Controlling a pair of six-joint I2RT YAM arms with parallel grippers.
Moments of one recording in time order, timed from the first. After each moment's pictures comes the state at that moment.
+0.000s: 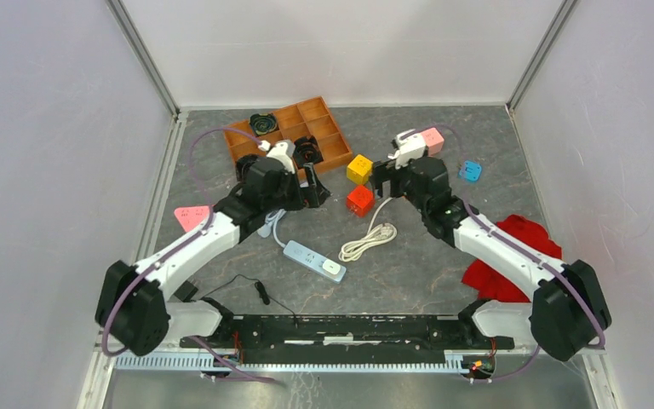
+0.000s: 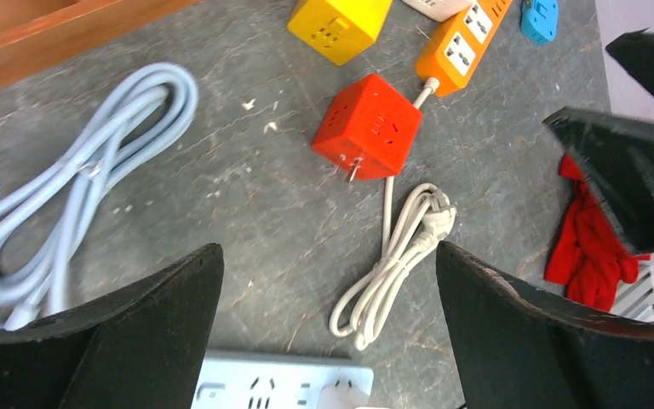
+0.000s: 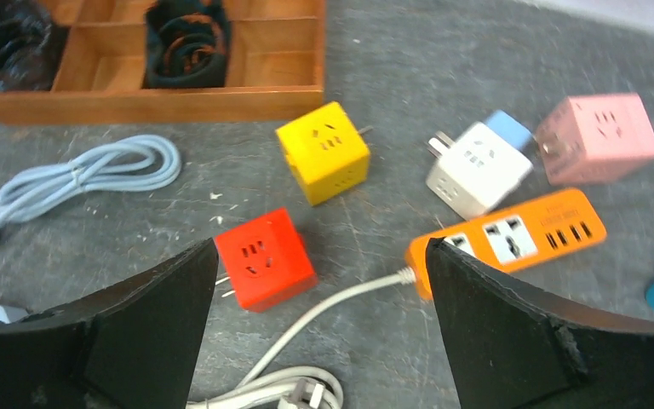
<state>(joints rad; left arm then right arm) -0.54 1.22 0.86 -0.18 0.06 -0.58 0.59 1.27 0.80 0.16 0.17 0.04</state>
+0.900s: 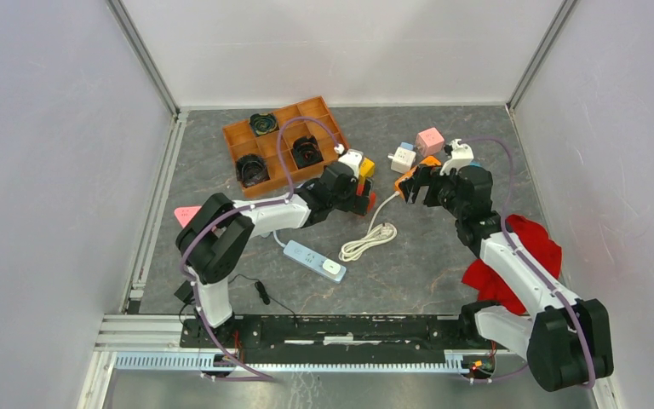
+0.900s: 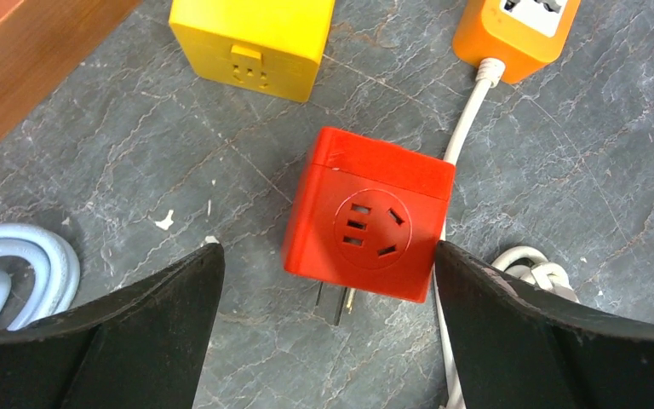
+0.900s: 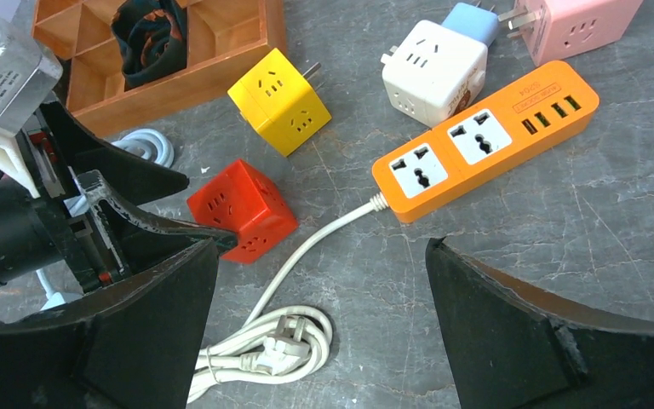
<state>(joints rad) -0.78 1.85 1.12 0.09 -0.16 -0.31 0.23 1.08 0.62 0.10 -0.17 0.29</state>
